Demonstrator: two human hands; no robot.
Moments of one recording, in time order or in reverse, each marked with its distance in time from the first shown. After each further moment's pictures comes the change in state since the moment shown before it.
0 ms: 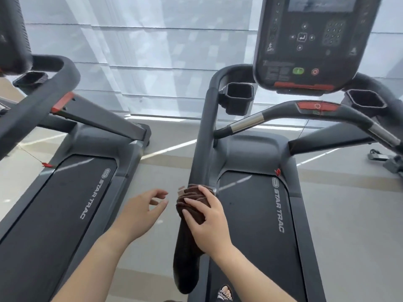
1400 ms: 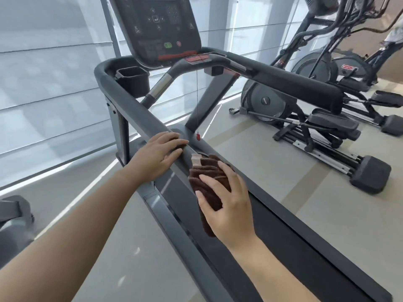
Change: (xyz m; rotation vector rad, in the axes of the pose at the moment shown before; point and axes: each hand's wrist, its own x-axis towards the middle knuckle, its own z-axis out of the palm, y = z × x) left_hand 0.095 -0.048 0.057 0.230 -0.291 1.275; right_hand -0.130 -0.022 0.133 -0.617 0.891 0.100
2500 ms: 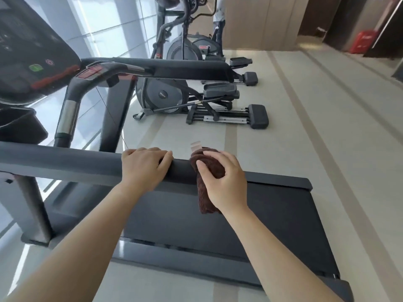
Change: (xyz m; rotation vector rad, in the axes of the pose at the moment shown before) left_hand 0.058 -0.012 0.014 0.175 -0.028 0.344; right_hand 0.025 -0.050 0.049 -0.048 0.590 0.646
